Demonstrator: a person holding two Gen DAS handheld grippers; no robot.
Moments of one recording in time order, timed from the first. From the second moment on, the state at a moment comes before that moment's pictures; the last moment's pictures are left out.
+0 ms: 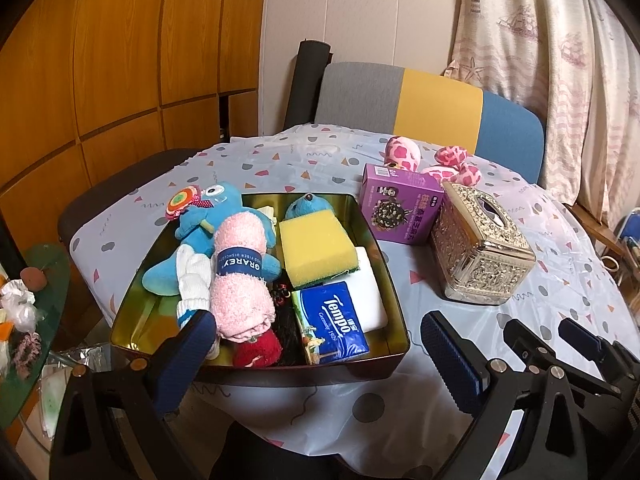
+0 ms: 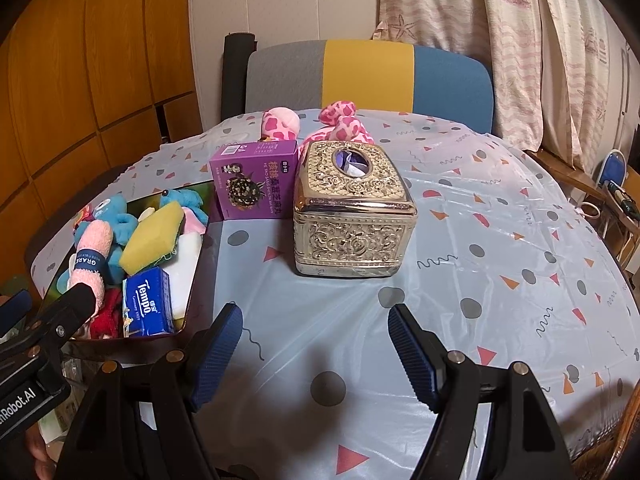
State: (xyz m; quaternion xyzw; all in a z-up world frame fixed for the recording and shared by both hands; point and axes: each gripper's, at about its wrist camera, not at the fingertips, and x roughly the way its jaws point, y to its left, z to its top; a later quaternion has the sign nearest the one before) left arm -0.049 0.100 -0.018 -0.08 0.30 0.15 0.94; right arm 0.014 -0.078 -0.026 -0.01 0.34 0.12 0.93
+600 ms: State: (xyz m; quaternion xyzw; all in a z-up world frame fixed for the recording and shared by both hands) left arm -0.050 0.100 -0.018 -0.08 0.30 0.15 0.94; right arm 0.013 -0.078 -0.027 -0.01 0.35 0.12 0.93
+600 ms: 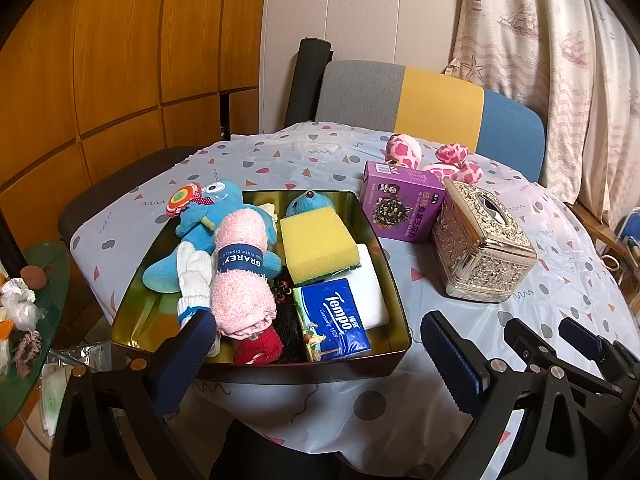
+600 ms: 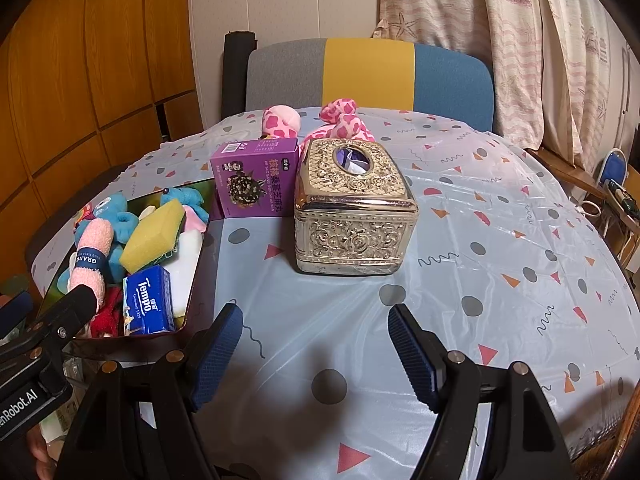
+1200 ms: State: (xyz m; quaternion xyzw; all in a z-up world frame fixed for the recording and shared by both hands) left arm -0.048 0.100 -0.022 -0.08 0.31 0.15 0.94; right arm 0.015 -0.079 -0.031 -0.01 0.35 0.12 0.93
